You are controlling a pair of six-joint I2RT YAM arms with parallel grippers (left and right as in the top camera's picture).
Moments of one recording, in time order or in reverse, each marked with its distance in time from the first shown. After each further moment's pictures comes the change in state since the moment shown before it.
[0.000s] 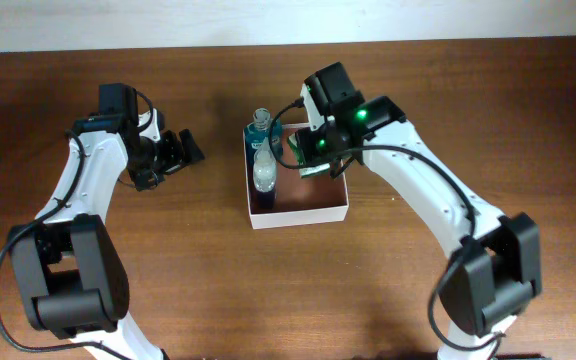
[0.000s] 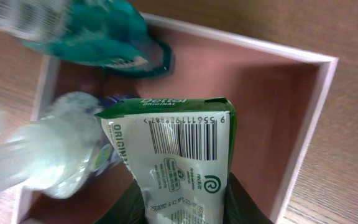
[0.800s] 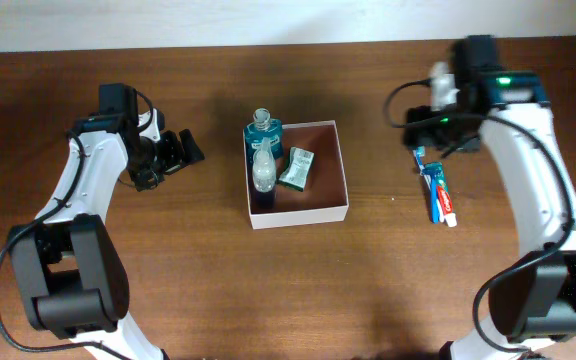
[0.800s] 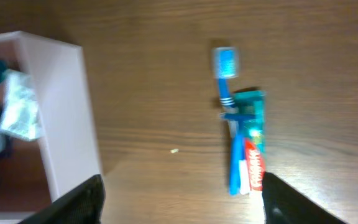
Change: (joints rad) left arm 0.000 0.000 0.000 0.000 0.000 0.000; right arm -0.491 -0.128 0.034 -0.297 -0.007 -0.134
